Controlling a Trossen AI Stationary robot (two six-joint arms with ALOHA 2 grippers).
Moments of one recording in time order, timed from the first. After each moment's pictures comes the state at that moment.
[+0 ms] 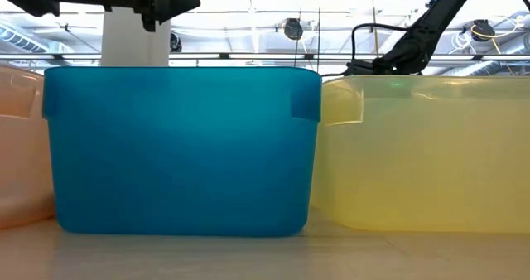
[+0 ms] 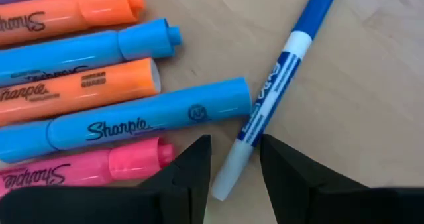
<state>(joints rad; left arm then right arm) -0.02 0.91 0.44 0.63 -0.30 0.05 -0.63 1.61 0.73 -0.23 0.03 0.12</state>
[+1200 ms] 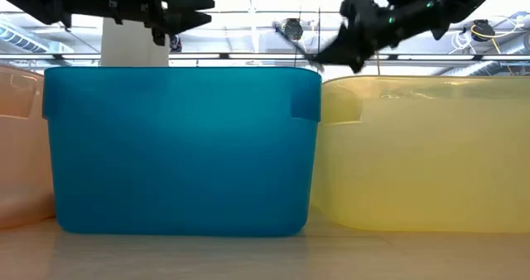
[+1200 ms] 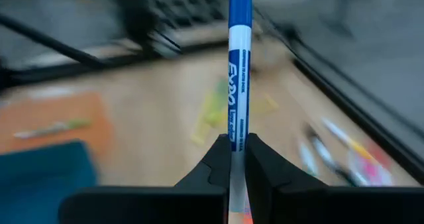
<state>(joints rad) -0.01 1.05 0.44 0.71 -0.28 0.00 -0.23 1.19 0.64 0.28 -0.07 0.06</state>
